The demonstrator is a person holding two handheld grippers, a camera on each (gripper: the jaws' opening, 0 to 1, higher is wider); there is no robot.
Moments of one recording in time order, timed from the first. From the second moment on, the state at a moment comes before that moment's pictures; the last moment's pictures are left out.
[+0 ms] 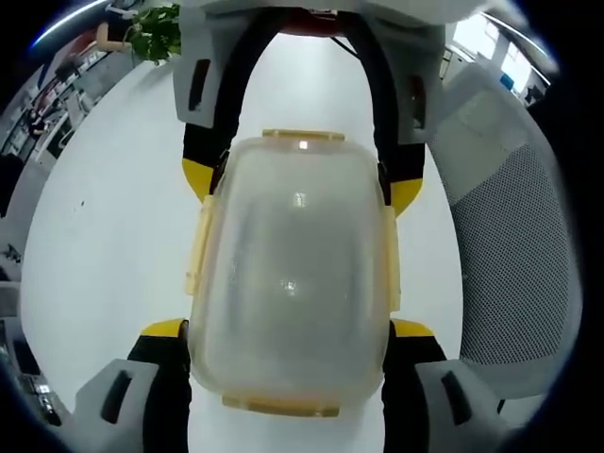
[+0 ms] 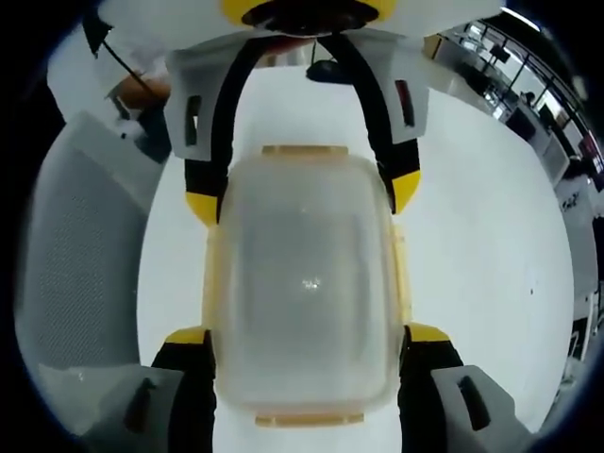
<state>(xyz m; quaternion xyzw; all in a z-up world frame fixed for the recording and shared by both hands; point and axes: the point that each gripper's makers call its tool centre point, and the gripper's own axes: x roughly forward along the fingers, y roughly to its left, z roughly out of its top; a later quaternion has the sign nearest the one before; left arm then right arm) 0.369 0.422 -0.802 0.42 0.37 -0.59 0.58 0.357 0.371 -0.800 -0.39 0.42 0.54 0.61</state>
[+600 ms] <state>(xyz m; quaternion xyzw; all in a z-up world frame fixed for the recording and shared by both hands) 0.377 0.420 -0.803 0.42 0.37 -0.59 0.59 0.364 0.370 -0.800 -0.39 0.42 0.54 0.61</state>
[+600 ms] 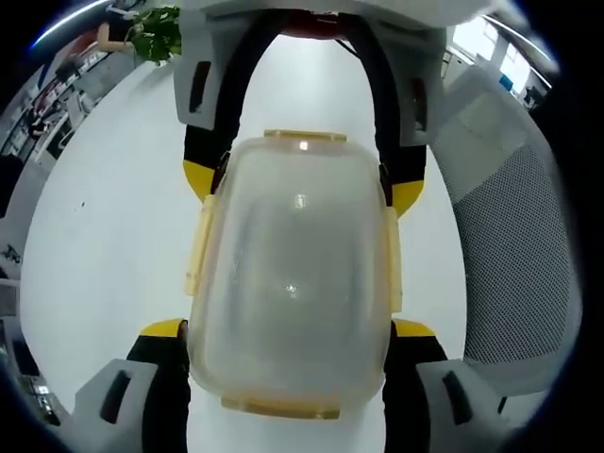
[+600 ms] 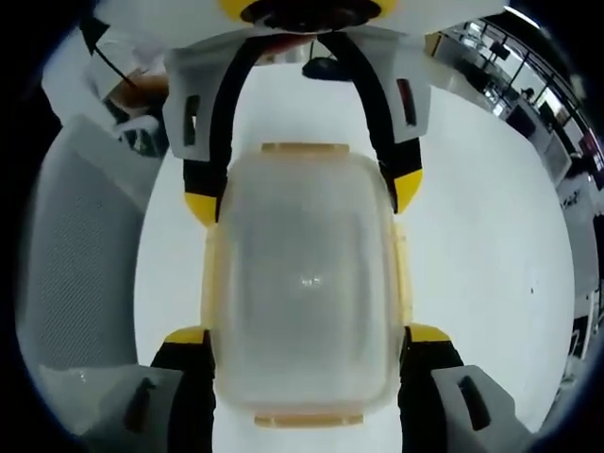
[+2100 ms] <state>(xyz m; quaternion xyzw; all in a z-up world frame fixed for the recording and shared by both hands) 0.437 0.417 -0.806 0.43 0.38 -0.58 0.58 0.424 0.367 -0.801 -0.39 0.42 0.54 0.61</state>
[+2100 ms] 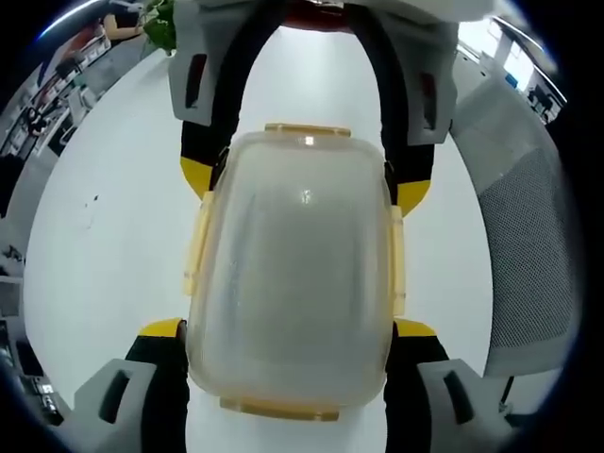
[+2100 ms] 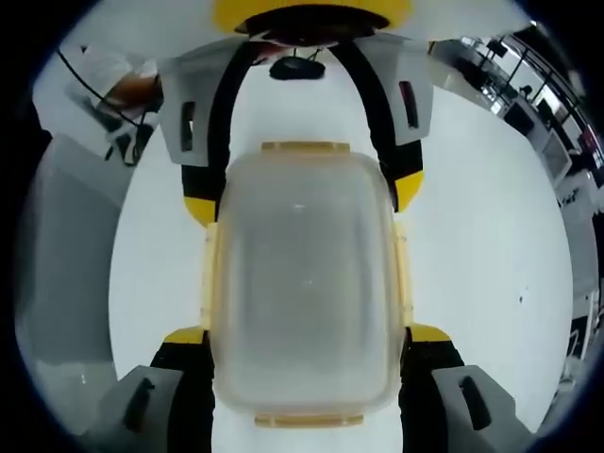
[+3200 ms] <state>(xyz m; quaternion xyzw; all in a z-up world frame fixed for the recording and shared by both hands) 0.476 0.416 -0.809 0.42 0.39 -0.58 0.58 0.463 0.365 -0.804 -0.39 0.43 0.54 0.61</state>
